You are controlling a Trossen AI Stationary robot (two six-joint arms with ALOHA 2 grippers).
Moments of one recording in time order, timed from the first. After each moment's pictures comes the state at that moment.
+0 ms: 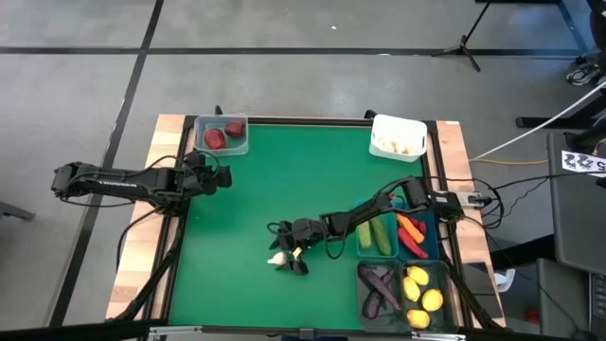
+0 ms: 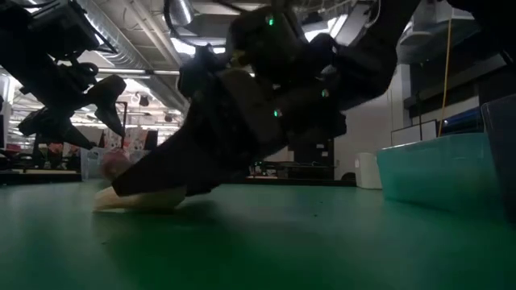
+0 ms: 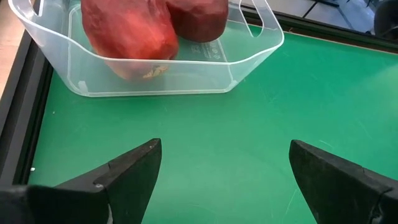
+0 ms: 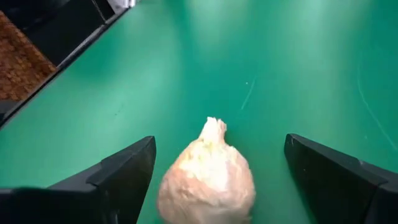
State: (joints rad) left arm 0.06 0.61 0.30 -0.70 -0.78 -1.30; right arm 0.21 2.30 1.31 0.53 -0.25 0.10
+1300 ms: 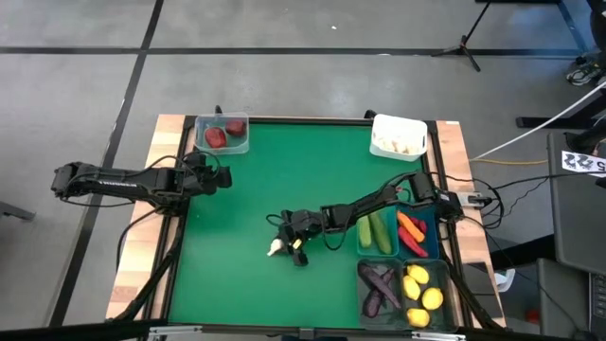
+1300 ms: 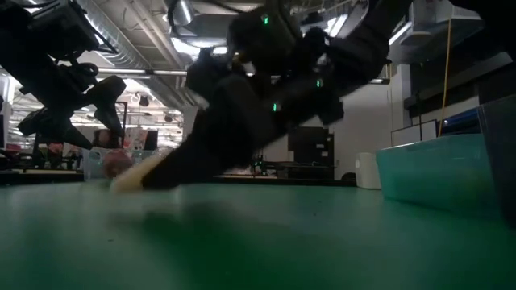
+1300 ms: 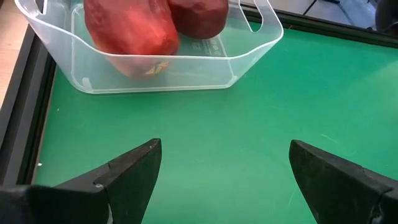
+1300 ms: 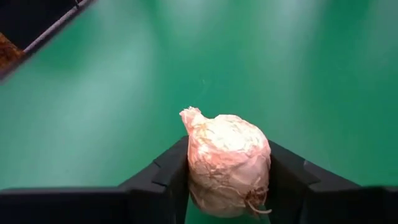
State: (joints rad) left arm 0.06 0.61 0.30 -0.70 -0.78 -1.28; right arm 0.16 2.23 1.30 0.42 -0.20 0.03
